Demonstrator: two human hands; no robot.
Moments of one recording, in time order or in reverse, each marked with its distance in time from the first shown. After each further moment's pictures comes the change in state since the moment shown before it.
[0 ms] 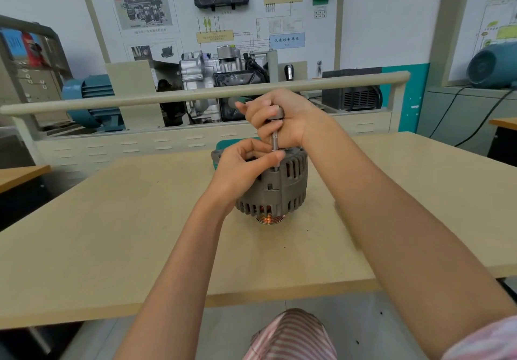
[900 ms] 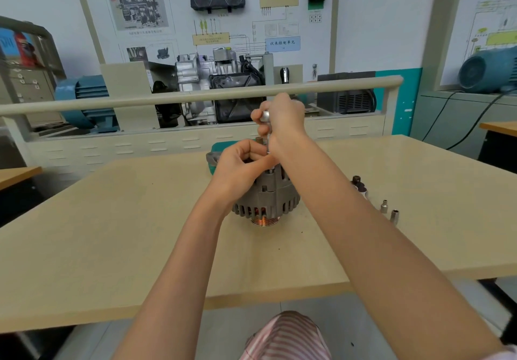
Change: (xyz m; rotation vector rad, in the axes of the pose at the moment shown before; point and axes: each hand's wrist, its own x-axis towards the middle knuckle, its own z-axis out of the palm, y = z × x) left_hand 0.000 0.003 0.005 0.063 0.009 0.020; right_hand 0.004 0.022 0.014 -0.013 0.517 -0.519
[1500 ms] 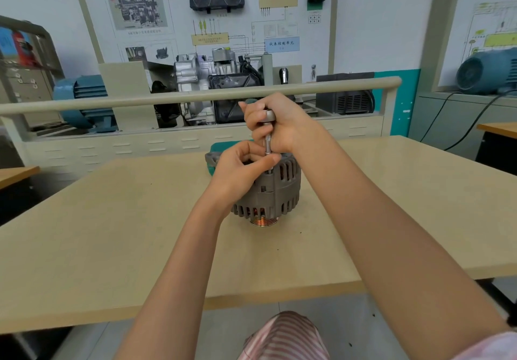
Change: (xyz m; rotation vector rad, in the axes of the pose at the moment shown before) left_hand 0.000 0.000 0.001 -0.007 -0.005 -0.028; right_hand 0.007 -0.013 -0.009 0.050 -0.360 0.356
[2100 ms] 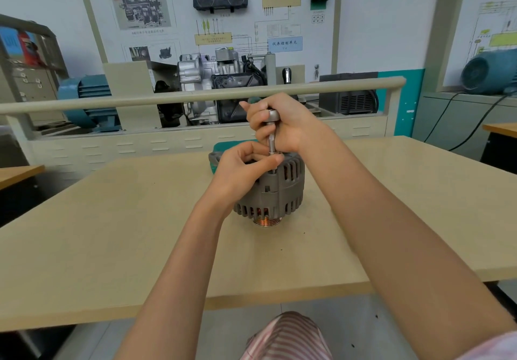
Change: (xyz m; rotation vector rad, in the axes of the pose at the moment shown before) left_hand -0.001 -0.001 -0.004 -0.025 -0.019 0.004; right_hand 0.001 -0.002 -0.002 -0.030 -0.041 0.018
